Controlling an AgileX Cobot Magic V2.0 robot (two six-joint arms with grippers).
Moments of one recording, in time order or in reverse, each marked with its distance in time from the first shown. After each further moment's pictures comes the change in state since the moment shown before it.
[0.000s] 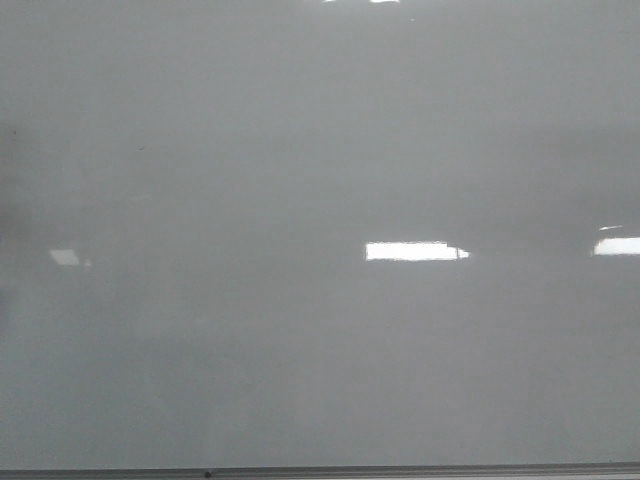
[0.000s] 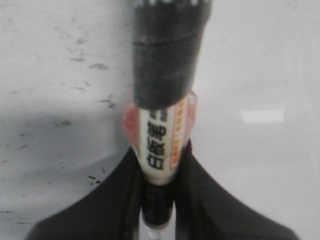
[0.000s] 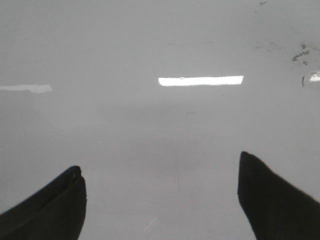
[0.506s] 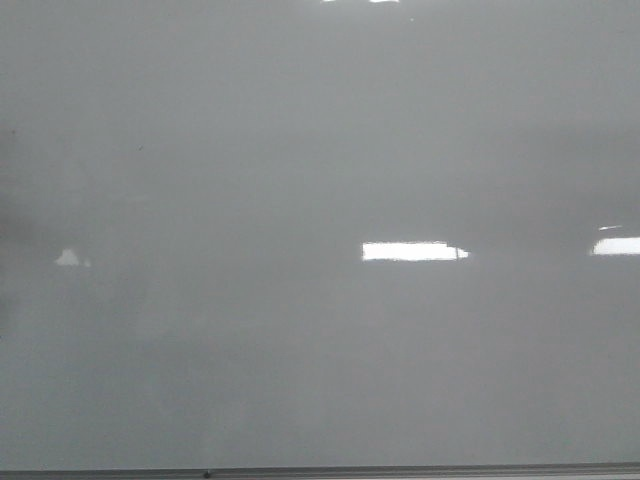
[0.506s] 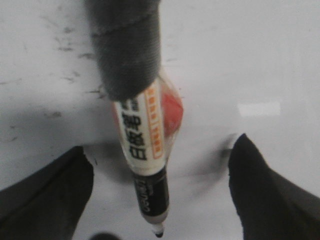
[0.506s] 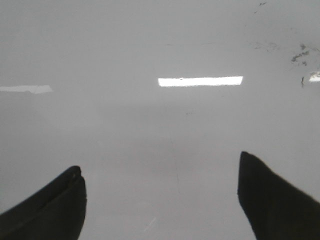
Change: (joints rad) left arm 0.000 -0.009 0.001 0.000 0.030 0.001; right arm 0.000 0.000 0.000 0.000 -0.002 0.000
